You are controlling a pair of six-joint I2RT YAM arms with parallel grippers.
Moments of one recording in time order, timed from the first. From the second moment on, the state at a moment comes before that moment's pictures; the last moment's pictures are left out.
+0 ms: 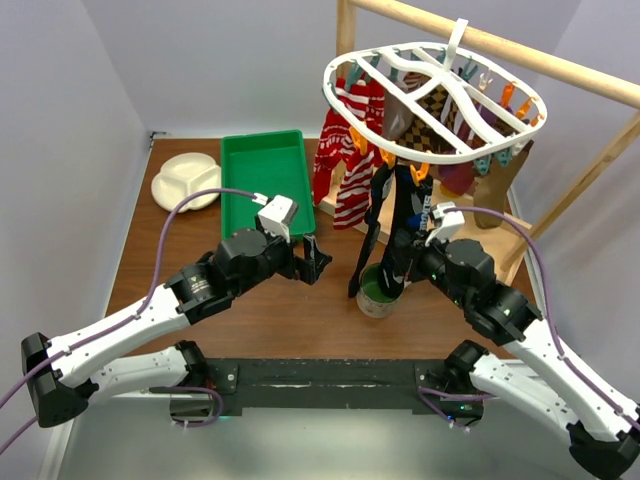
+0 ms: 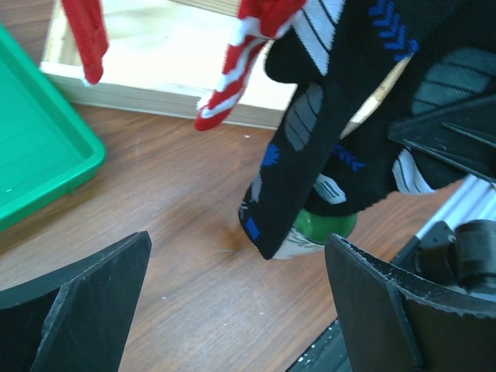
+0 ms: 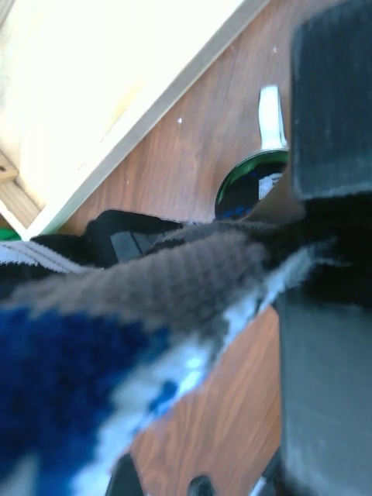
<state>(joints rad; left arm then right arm) -0.96 0.96 0.88 -0.24 -0.21 -0.44 0.71 0.65 0.76 -0.45 0.21 0.43</state>
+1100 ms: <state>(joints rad) -0.96 0.98 0.86 -0.02 0.22 -0.40 0.71 0.71 0.84 -0.27 -0.38 0.59</state>
